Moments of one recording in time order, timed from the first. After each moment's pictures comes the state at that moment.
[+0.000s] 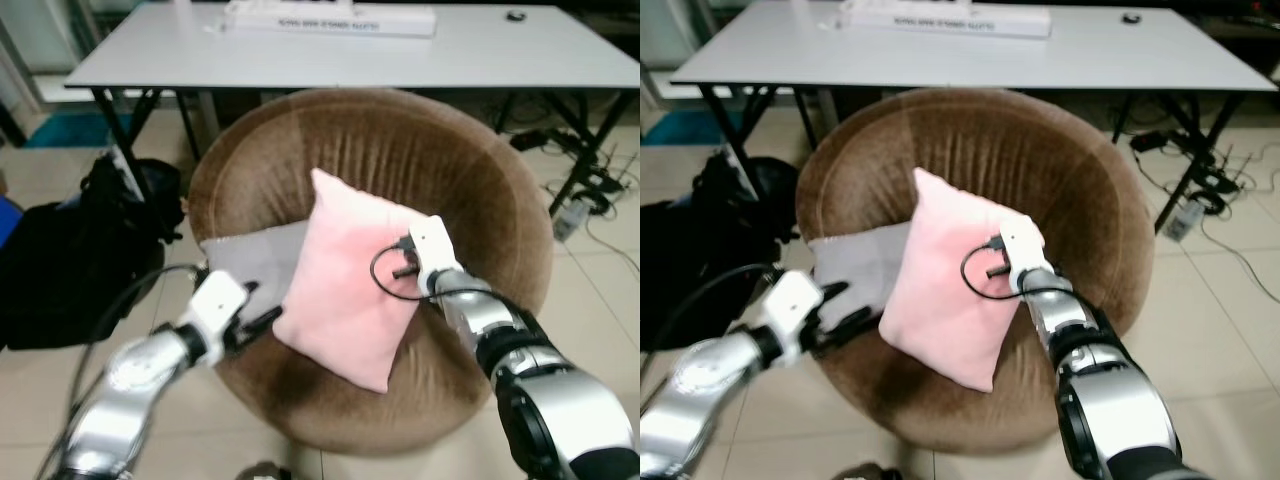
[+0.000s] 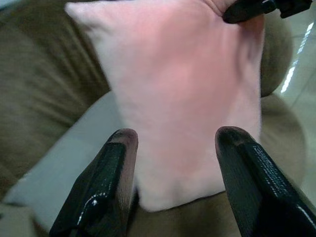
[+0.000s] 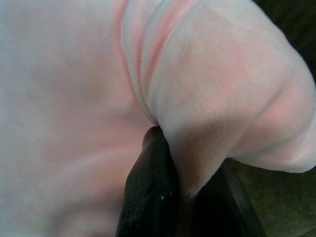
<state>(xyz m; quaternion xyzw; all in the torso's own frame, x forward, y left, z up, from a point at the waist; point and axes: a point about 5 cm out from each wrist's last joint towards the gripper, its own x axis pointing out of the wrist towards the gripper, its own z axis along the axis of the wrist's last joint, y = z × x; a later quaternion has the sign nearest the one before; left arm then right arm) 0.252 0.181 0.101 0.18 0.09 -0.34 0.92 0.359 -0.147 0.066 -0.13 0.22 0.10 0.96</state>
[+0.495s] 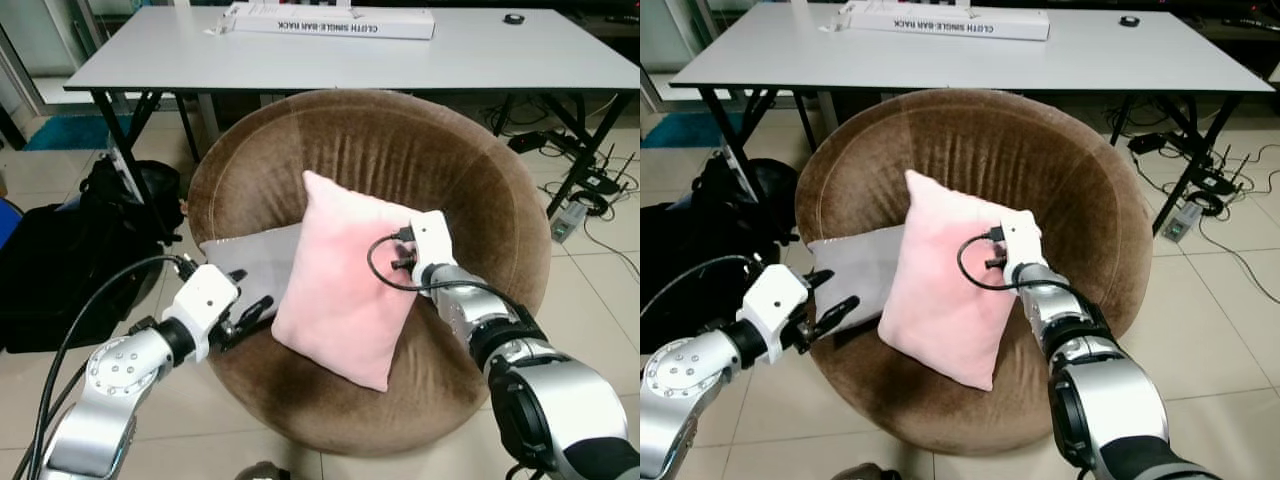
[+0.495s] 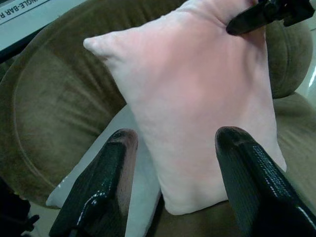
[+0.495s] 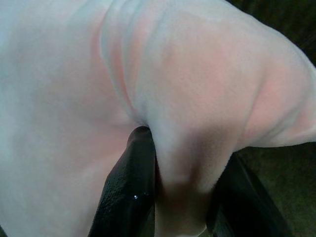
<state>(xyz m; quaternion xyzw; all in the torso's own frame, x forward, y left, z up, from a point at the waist) 0.245 0.180 0.123 0.21 0.08 -0.32 0.92 0.365 -0.141 0.075 -0.07 0.21 0.10 0.97</state>
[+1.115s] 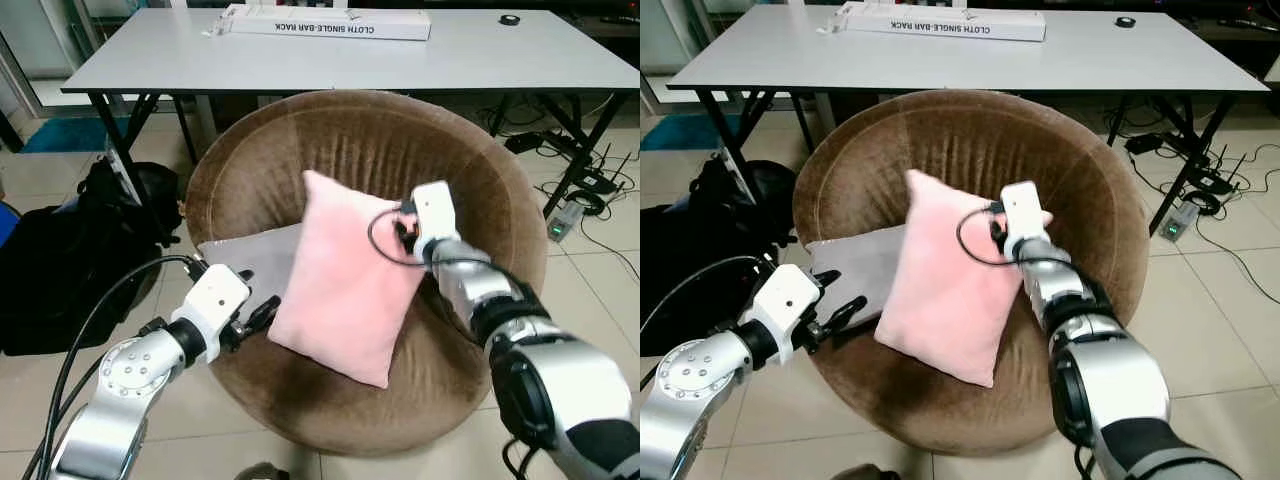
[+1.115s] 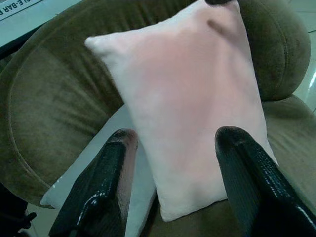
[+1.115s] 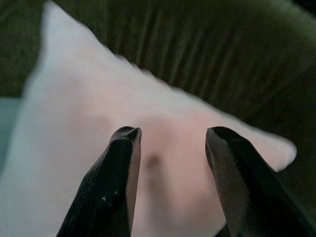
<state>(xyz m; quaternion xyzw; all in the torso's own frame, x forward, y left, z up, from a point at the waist) 0.243 0.168 0.124 0.20 0.08 -0.31 0.93 0.387 -0.141 0.115 -0.08 0.15 0.09 0.98</state>
